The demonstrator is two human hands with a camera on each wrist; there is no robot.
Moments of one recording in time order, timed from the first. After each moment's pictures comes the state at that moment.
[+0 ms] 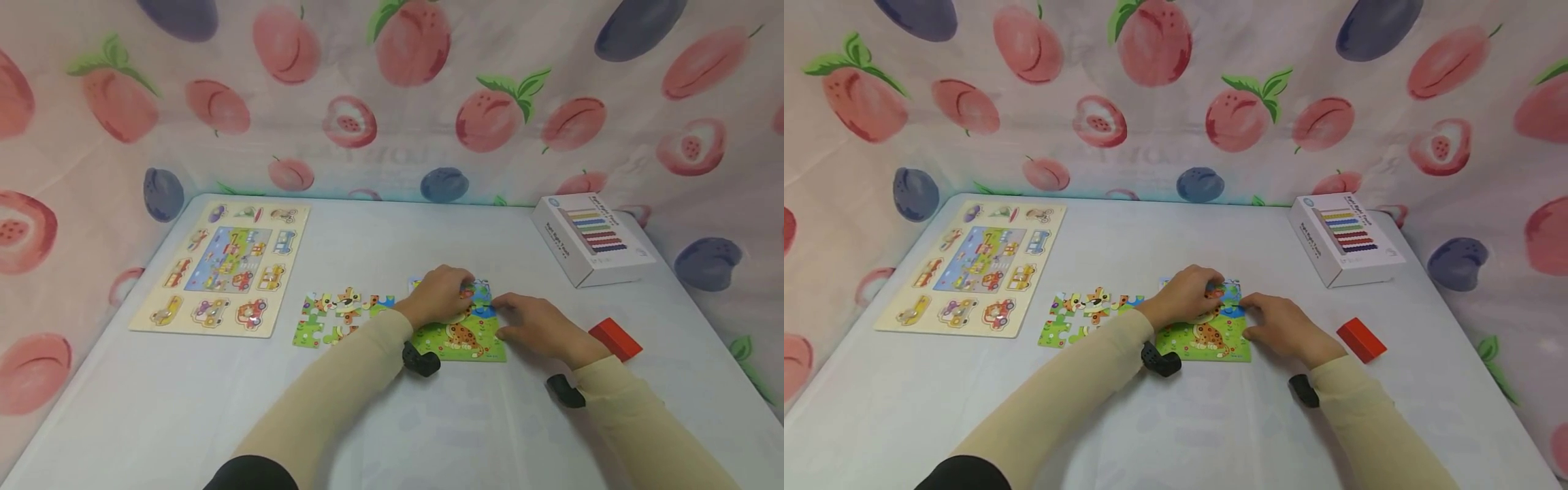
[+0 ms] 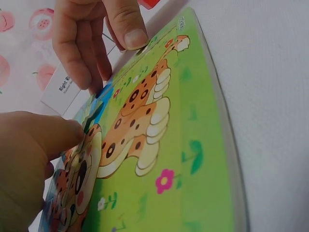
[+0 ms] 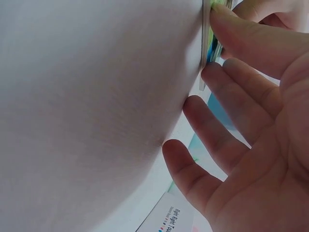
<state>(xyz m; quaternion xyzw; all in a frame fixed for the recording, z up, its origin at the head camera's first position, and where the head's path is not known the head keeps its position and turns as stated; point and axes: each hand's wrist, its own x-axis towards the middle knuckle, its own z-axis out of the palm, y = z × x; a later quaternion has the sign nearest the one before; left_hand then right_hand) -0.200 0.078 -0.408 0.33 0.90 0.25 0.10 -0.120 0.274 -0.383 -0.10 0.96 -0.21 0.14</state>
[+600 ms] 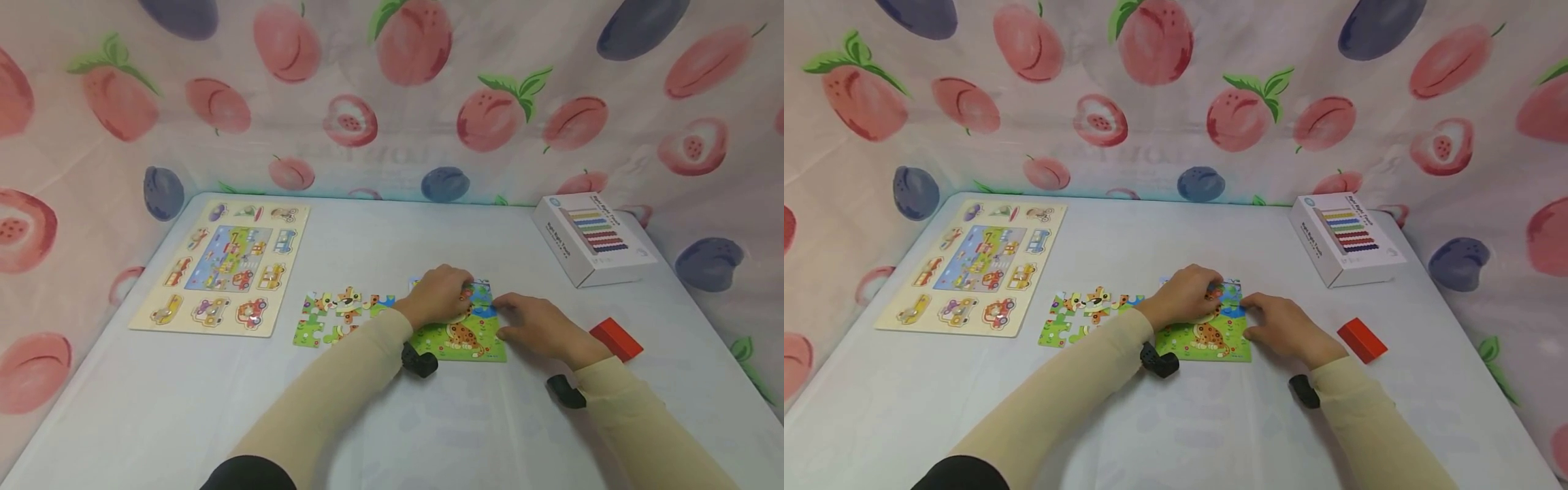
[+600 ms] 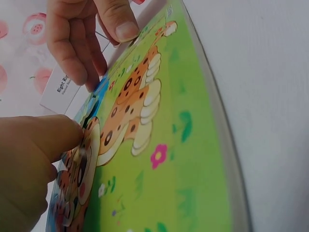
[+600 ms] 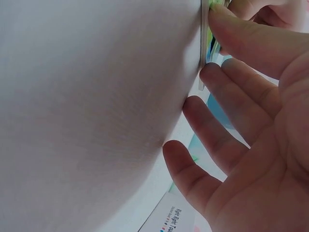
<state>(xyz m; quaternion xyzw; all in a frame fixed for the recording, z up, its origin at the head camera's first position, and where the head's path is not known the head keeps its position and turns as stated) -0.200 0.076 -0.407 0.35 0.91 0.20 0.09 -0.120 0.273 -0.382 -0.09 0.96 -0.20 0.14</state>
